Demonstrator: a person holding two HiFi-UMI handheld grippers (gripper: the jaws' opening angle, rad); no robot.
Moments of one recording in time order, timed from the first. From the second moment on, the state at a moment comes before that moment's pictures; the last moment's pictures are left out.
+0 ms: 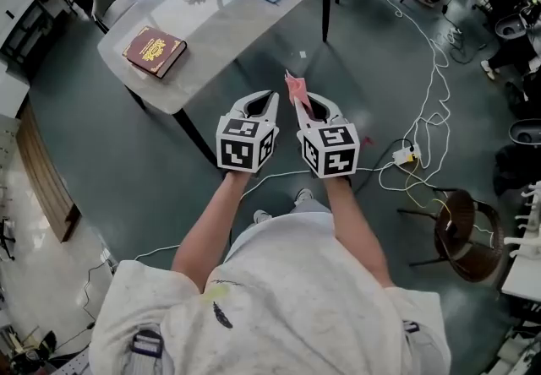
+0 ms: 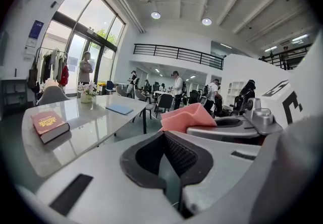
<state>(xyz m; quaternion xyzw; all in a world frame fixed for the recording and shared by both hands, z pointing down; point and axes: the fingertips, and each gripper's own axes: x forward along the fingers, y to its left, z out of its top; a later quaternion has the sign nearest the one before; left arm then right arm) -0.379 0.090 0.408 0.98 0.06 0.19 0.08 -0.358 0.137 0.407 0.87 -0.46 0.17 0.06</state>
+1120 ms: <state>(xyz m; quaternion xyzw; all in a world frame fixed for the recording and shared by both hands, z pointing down) -0.122 0.076 0.418 0.97 -0.01 0.23 0.07 -0.096 0.116 0.431 0.83 -0.53 0.20 0.01</state>
